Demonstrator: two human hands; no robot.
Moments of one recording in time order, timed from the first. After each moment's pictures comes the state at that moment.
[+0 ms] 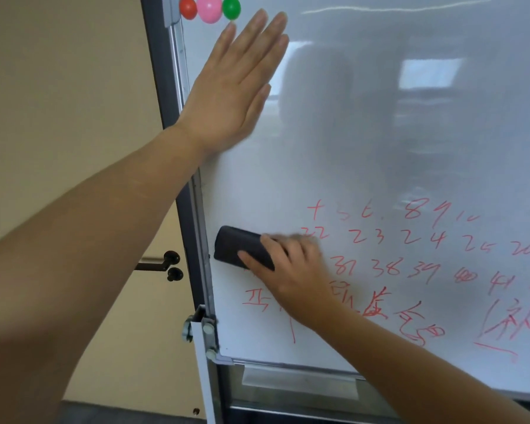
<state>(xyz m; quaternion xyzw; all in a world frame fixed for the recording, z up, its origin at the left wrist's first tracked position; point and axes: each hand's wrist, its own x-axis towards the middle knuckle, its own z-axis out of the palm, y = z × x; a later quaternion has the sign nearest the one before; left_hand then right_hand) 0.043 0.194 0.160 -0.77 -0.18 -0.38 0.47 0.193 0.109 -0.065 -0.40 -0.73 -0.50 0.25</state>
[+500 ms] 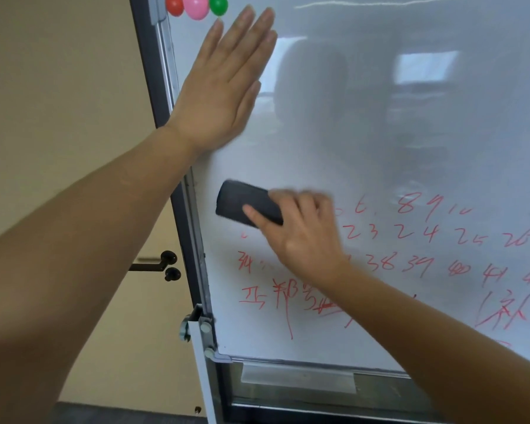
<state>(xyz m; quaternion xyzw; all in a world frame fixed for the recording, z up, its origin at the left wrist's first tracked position) 0.043 0.196 0.159 -0.77 -0.19 -0.38 0.47 0.203 0.110 -0.008 -0.41 -0.67 -0.53 0.33</state>
